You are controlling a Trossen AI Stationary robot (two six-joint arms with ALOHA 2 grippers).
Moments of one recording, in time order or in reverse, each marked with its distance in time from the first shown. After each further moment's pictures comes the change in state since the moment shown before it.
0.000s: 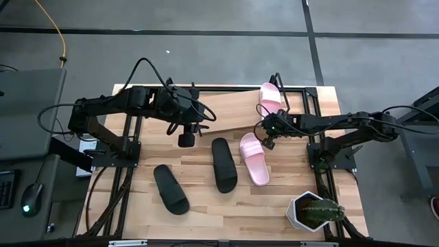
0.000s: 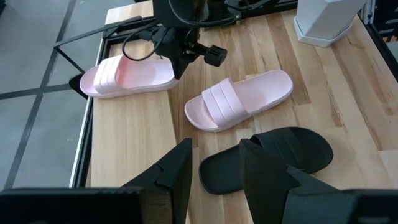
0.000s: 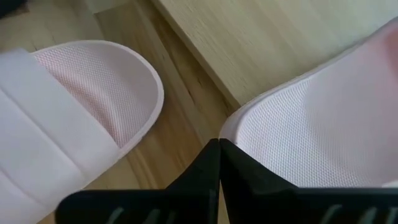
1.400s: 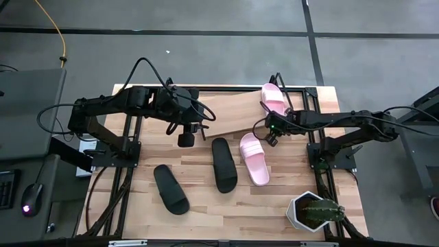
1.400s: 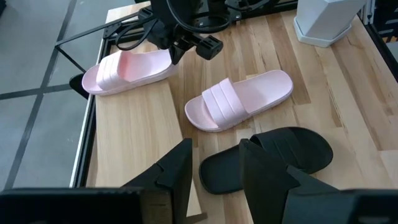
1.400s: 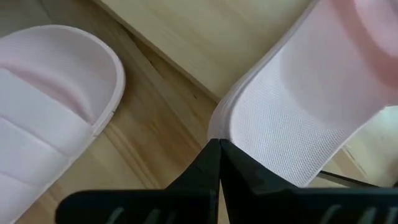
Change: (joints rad) left arm 0.000 -0.002 0.000 -0.001 0.000 0.000; right arm 0.005 -0.002 0.119 -0.290 0.052 0.213
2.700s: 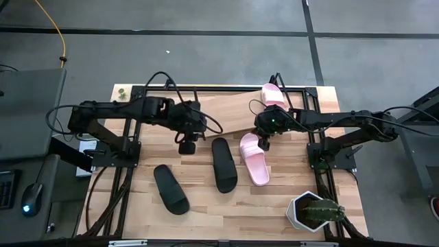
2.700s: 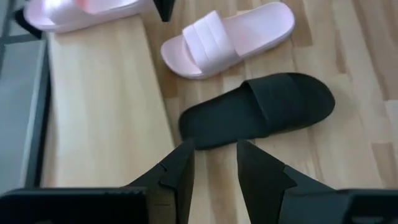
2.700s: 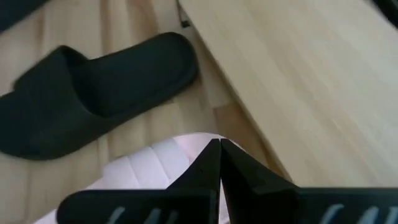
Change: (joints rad) left arm 0.000 -0.002 -0.225 0.022 0.030 -0.042; right arm 0.002 0.000 0.000 0.423 -0.412 -0.324
